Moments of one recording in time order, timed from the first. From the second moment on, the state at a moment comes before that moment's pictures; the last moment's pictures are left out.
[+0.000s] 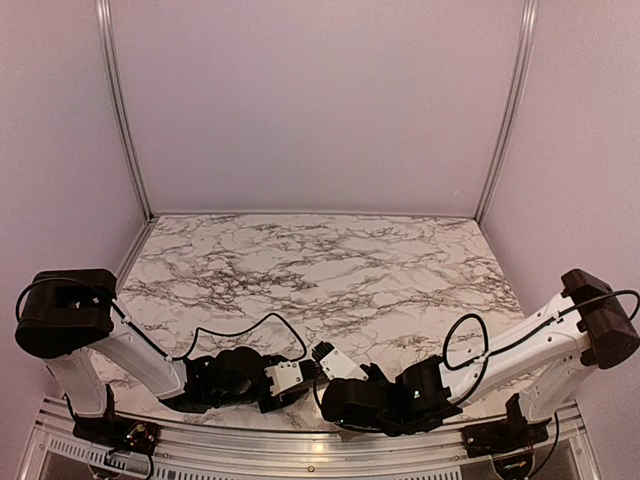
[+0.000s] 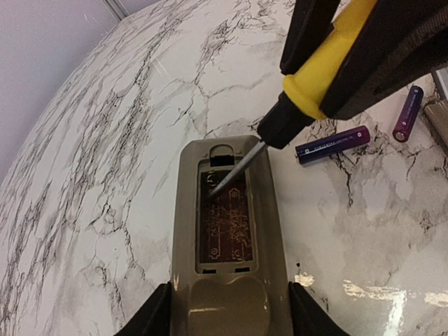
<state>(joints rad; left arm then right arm) -1.28 1.79 0.50 0.75 -0.21 0.29 1.53 1.62 0.86 -0.29 0.71 0.56</state>
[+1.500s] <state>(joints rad) -1.32 1.66 0.54 0.59 -0.54 -0.14 1.51 1.35 0.66 -0.15 0.93 0.66</state>
